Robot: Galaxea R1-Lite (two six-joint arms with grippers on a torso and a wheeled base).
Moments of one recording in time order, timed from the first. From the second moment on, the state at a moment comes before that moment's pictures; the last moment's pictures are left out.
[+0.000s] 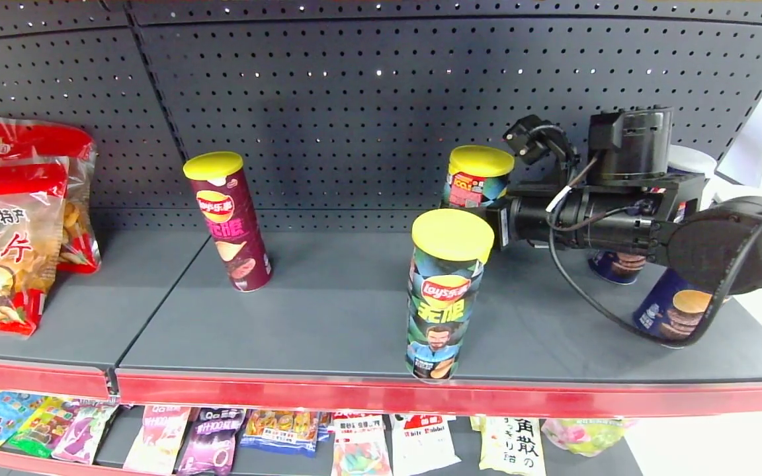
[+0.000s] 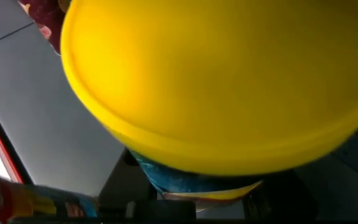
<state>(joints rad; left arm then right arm) -0.03 0.06 -0.17 0.25 -0.22 0.05 0.45 1.82 -1.18 -0.37 0.29 -0.14</state>
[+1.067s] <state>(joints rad) -0.03 0.06 -0.17 0.25 -0.22 0.05 0.48 1.86 -1.19 -0.38 0.27 -0.14</state>
